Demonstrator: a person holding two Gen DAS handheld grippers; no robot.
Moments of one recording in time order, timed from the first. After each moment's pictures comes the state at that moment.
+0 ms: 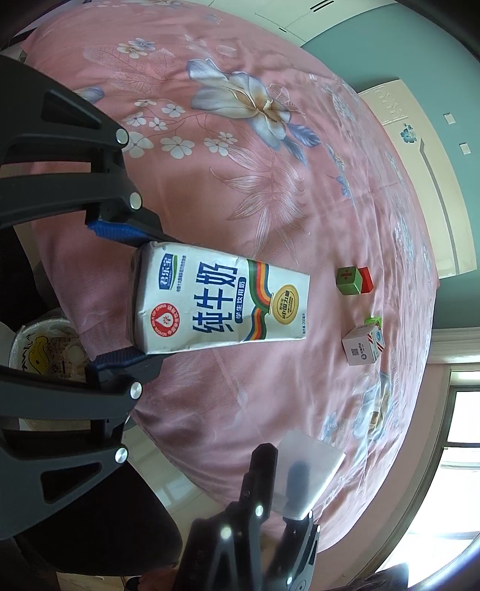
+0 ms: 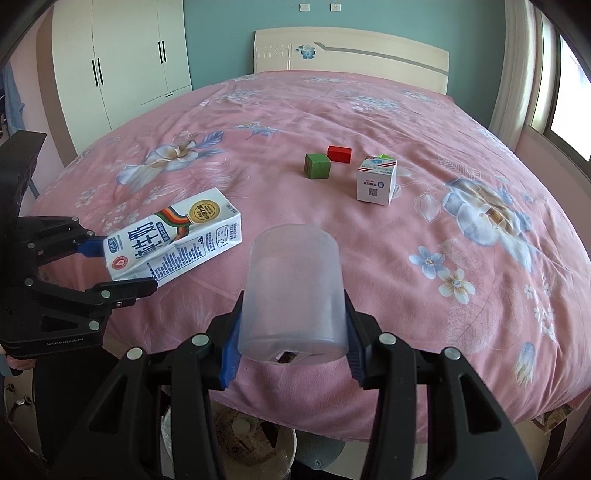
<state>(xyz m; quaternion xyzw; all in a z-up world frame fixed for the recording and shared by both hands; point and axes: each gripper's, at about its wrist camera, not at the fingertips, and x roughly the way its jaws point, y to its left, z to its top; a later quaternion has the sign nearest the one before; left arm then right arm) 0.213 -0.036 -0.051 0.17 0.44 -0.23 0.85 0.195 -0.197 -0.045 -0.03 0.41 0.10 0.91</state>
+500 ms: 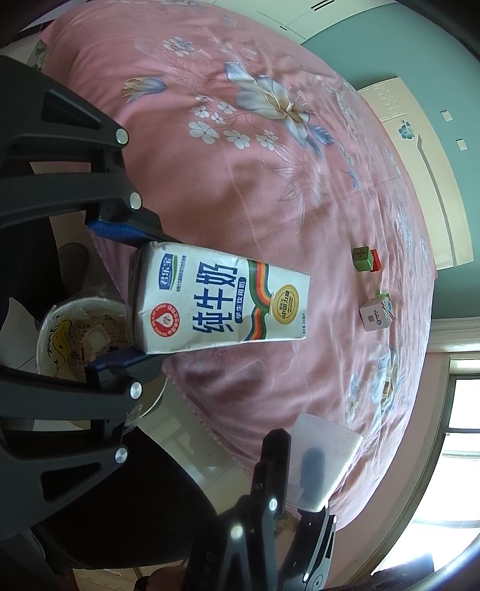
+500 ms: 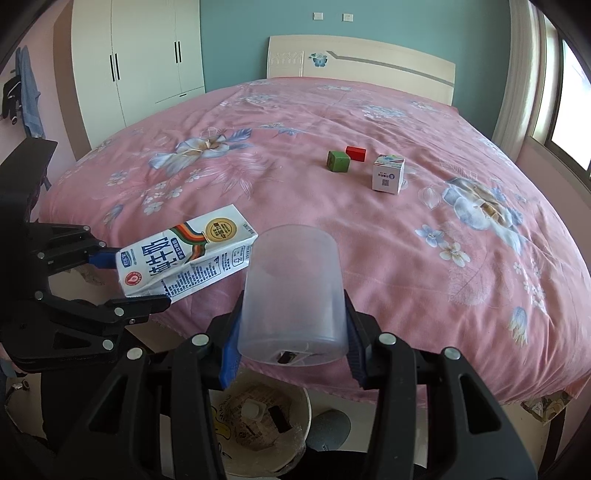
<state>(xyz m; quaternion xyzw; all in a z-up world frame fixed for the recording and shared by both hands) 0.141 -0.025 -0.053 0.17 0.44 -0.24 0.85 0.123 -0.177 -0.034 -0.04 0.40 0.11 0.91</state>
